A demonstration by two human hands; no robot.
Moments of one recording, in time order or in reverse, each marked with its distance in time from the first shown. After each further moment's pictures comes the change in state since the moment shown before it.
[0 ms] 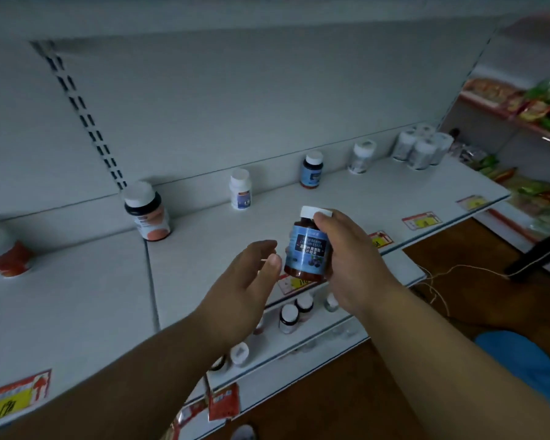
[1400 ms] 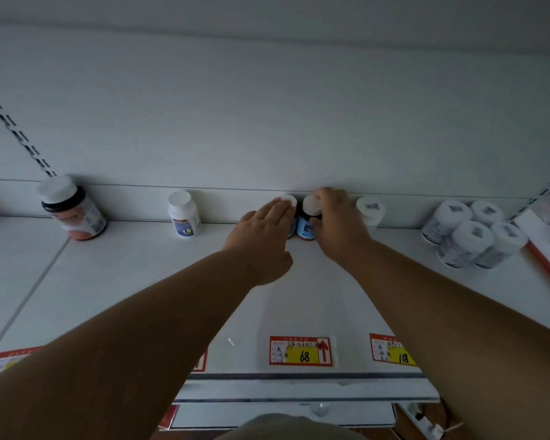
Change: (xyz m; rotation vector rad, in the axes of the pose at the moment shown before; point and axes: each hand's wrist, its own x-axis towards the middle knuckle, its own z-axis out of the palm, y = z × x) left_hand 0.287 0.052 0.113 0.988 0.164 -0.112; right_hand 0.338 -0.020 -0.139 -1.252 -0.327 -0.639
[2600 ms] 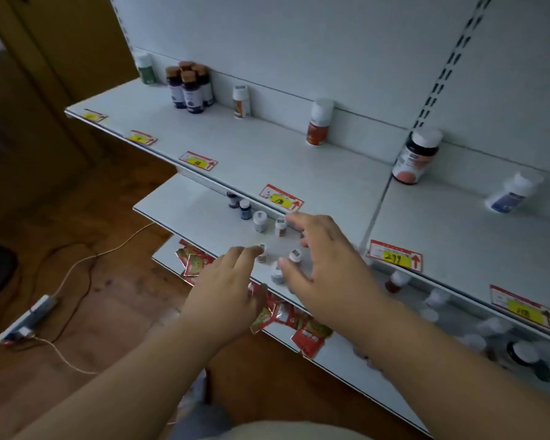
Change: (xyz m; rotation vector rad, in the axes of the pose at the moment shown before) left_hand -0.537 -0.275 0.006 -0.269 0.236 -0.680; right_hand -0.257 -0.503 0.138 0.357 -0.334 -0.616
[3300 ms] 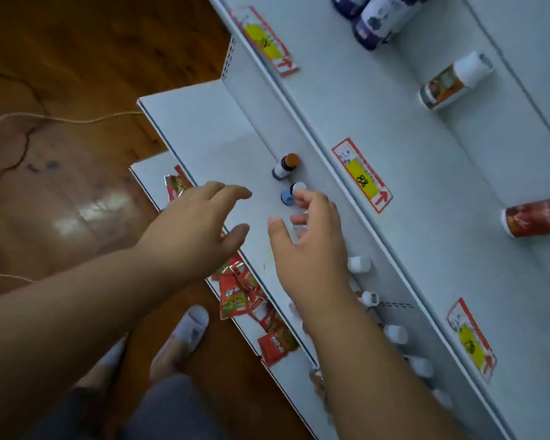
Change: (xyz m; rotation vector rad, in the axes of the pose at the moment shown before) left_hand 0.149 -0.323 0.022 -0.304 0.094 -0.265; right_hand 0.269 -0.019 0.284 0.010 -0.180 0.326
